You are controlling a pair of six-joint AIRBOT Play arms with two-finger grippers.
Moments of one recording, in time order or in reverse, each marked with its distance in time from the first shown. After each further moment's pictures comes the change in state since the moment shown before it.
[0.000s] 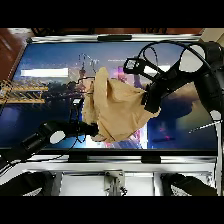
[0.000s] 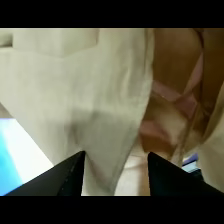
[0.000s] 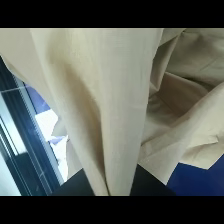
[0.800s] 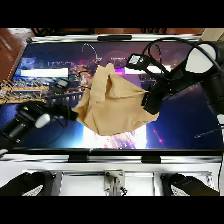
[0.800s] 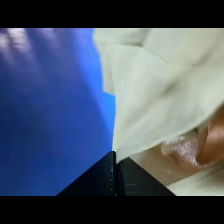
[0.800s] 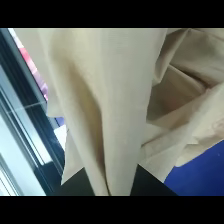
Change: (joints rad) left arm 0.215 0.014 0.235 0.432 -0.331 0.117; right arm 0.000 0.047 0.000 0.045 0.026 0.131
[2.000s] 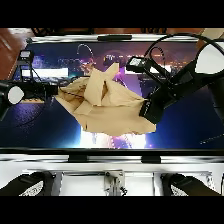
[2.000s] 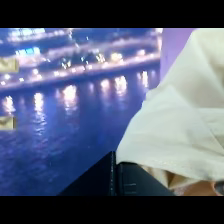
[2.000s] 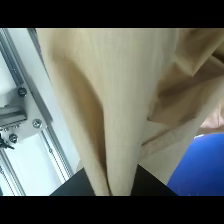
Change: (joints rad) left arm 0.260 -0.064 0.212 -0.085 0.056 0.043; right arm 0.000 0.028 0.000 0.140 0.134 0.090
